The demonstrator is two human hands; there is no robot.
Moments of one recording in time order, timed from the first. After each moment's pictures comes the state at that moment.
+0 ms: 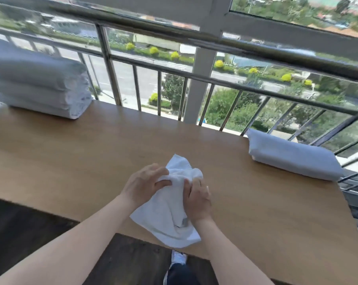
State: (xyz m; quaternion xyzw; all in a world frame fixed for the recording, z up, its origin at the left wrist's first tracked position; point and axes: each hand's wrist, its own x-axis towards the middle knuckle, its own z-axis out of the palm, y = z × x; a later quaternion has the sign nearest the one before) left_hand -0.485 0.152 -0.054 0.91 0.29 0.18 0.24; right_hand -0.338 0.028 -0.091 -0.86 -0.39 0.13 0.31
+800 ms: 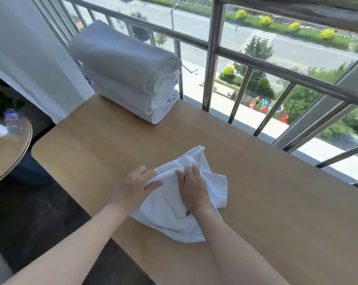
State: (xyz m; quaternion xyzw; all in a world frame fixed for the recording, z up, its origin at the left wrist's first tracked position) left_hand -0.661 0.369 -0.096 0.79 0.57 0.09 0.20; right_hand -0.466 0.351 -0.155 -0.72 -0.59 0.28 0.23
